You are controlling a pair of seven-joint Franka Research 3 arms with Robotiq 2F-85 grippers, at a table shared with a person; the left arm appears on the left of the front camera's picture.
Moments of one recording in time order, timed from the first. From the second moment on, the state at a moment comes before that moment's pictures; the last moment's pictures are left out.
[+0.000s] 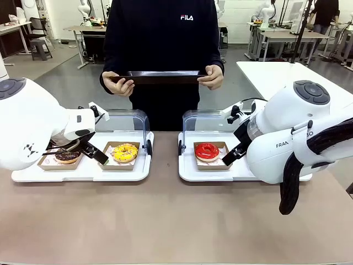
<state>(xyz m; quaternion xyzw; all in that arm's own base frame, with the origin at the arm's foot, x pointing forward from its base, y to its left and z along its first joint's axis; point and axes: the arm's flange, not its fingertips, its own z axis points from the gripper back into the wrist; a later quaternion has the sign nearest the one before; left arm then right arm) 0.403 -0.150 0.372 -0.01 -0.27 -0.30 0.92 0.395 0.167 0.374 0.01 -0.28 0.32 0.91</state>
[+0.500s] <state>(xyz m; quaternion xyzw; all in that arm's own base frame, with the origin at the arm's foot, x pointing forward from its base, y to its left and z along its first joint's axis) 0.403 -0.150 0.372 -0.01 -0.27 -0.30 0.92 0.395 0.167 0.374 0.01 -0.28 0.32 0.91</state>
